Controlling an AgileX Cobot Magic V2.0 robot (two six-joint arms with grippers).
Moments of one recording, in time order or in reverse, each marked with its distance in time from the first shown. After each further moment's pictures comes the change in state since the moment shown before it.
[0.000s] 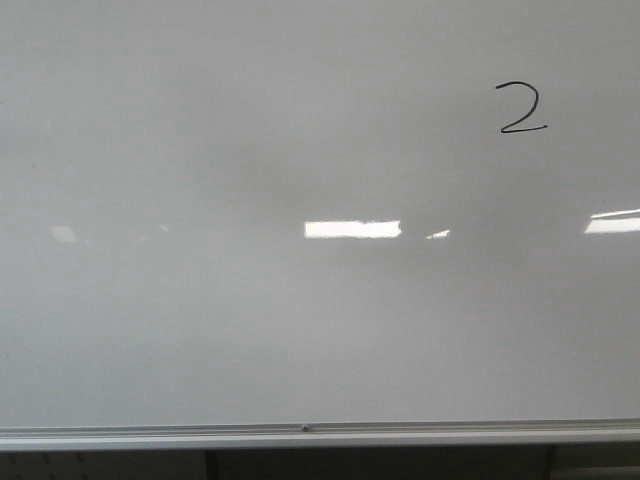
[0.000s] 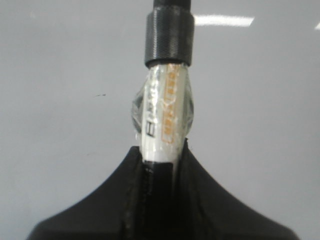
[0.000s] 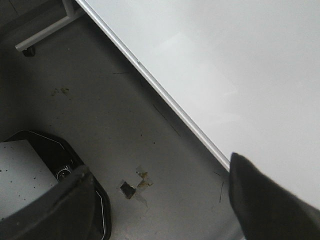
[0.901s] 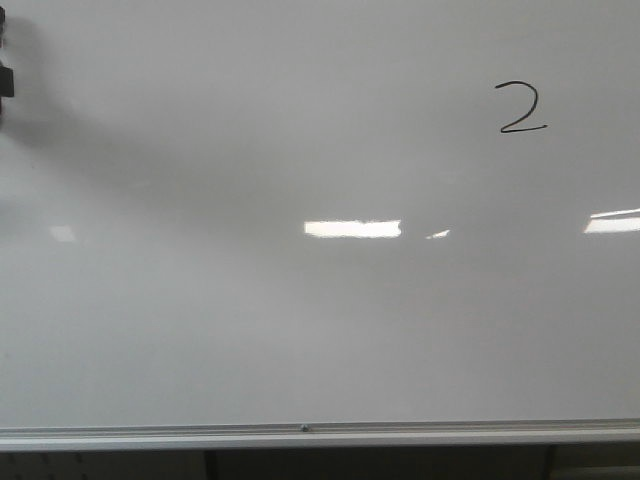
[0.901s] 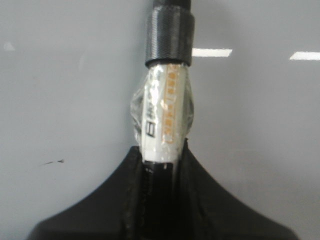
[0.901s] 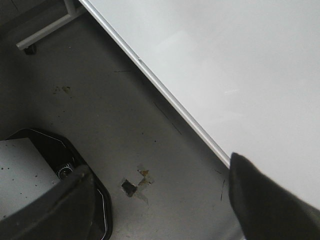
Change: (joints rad) left arm 0.084 0.500 -0.117 0.031 -0.483 0.022; right arm 0.000 0.000 0.000 0.000 0.008 0.001
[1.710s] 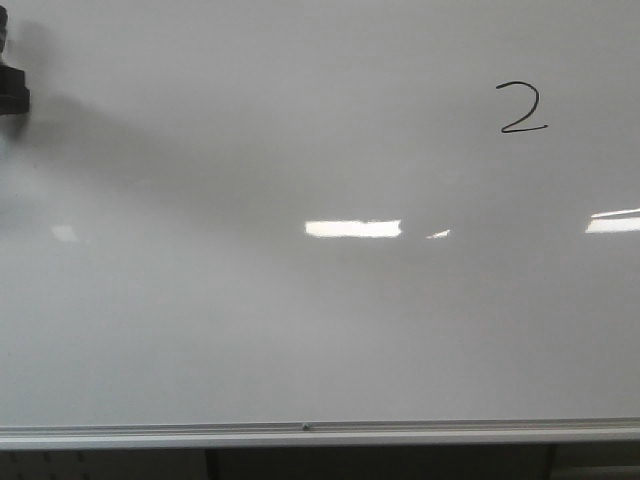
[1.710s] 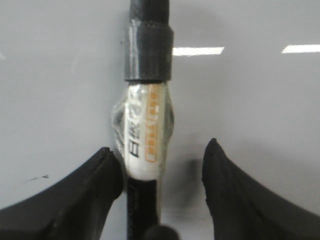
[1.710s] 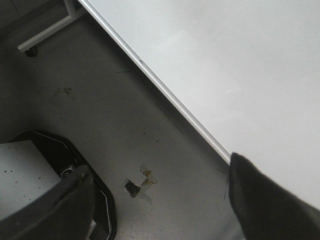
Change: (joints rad) left arm 0.001 -0.023 -0.032 0.042 0.054 0.008; right arm 0.000 0.000 0.000 -0.002 0.000 0.027
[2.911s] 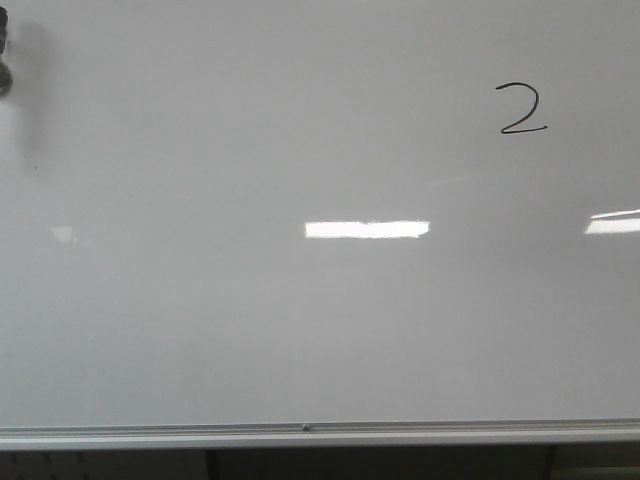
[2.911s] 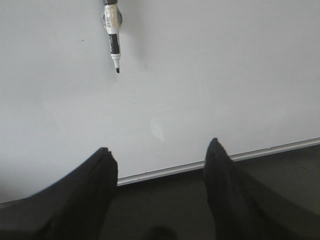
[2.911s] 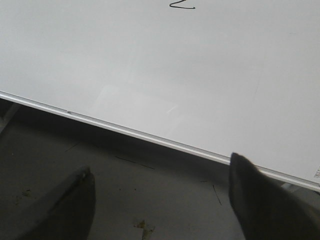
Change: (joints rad) left arm -0.359 -1.012 -0.143 -0.188 1.483 0.170; right arm 0.000 -0.409 0.096 -0.307 0.005 0.589
